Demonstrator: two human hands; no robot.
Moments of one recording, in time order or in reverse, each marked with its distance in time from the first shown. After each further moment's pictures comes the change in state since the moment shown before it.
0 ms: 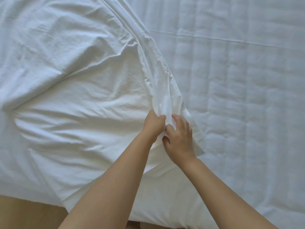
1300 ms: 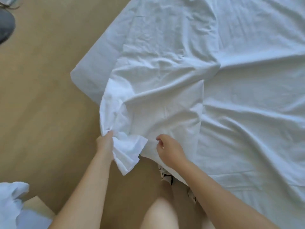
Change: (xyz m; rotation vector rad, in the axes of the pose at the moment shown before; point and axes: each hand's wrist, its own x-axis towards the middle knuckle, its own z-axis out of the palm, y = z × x) left_hand -0.094 -0.306 -0.591 -0.747 0.773 -0.401; right_hand -0.089 -0.453 0.256 0.126 -0.802 -0.144
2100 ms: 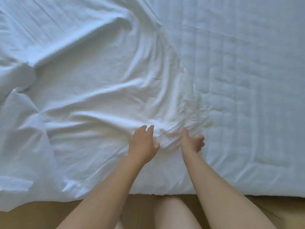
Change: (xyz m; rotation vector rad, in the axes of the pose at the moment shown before) left_hand -0.311 -0.223 0.338 1.567 -0.866 1.207; right_hand -0.194 0.387 -0.172 0.947 1.099 1.229
